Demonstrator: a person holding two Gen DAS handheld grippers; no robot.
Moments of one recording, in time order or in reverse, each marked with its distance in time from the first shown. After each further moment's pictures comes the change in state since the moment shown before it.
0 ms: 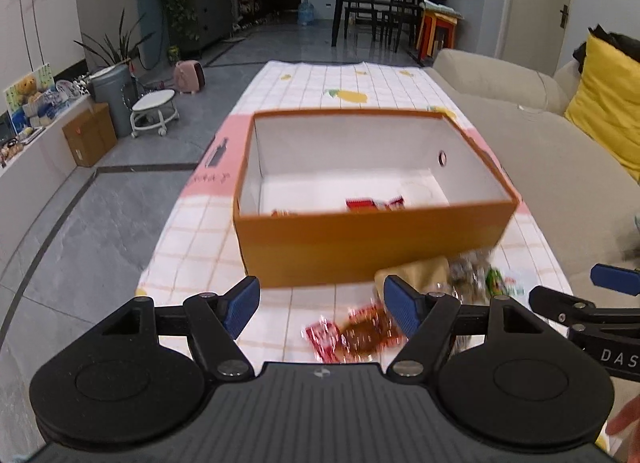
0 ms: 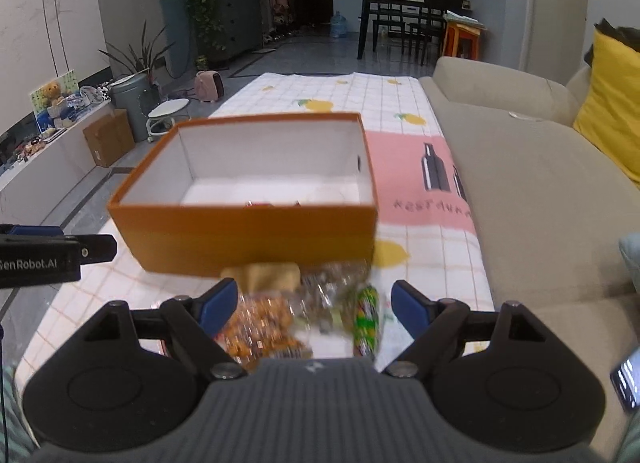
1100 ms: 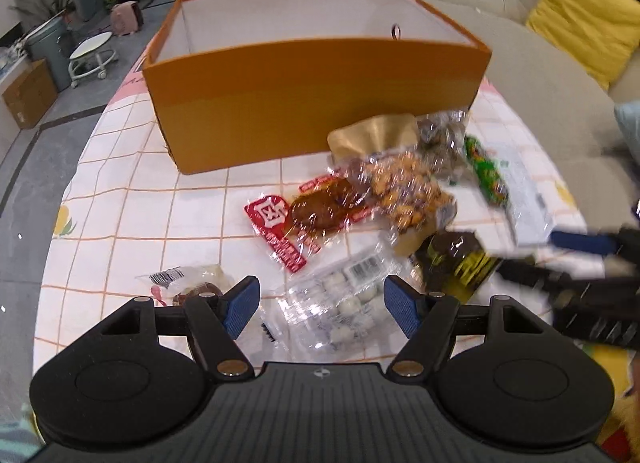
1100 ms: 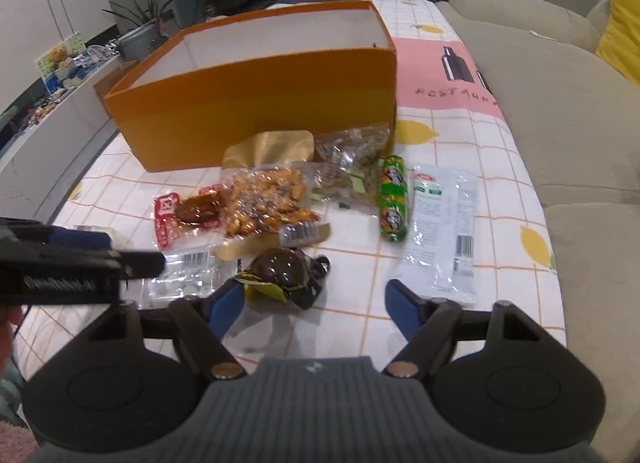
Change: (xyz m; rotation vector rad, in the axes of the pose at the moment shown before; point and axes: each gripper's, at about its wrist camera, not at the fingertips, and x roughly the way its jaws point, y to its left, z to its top) left arm 0.054 -0.013 -0.065 0.113 0.229 -0.127; right arm 0.035 -0.003 -0.075 0.039 0.161 0.080
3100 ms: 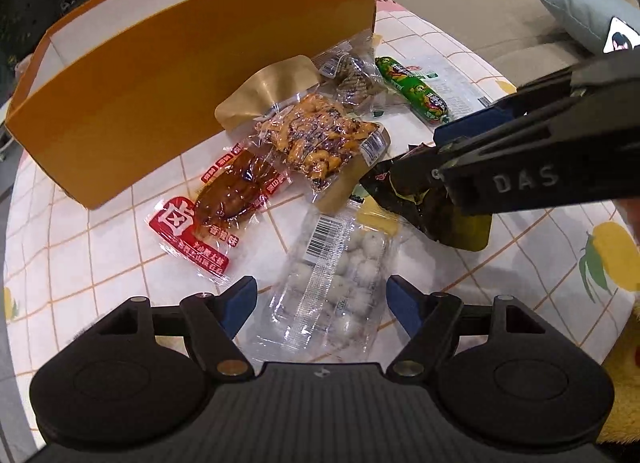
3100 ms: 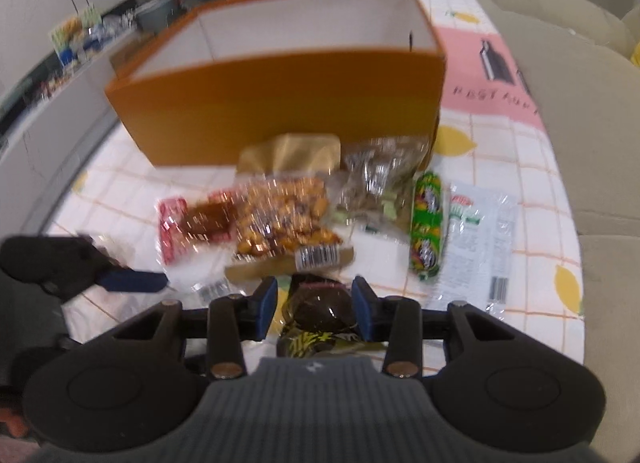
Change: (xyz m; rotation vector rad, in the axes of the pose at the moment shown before) left arm 0.034 -0.042 -0.010 0.313 0.093 -0.121; right arm 0.038 0.008 0.033 -0.058 0.117 0.050
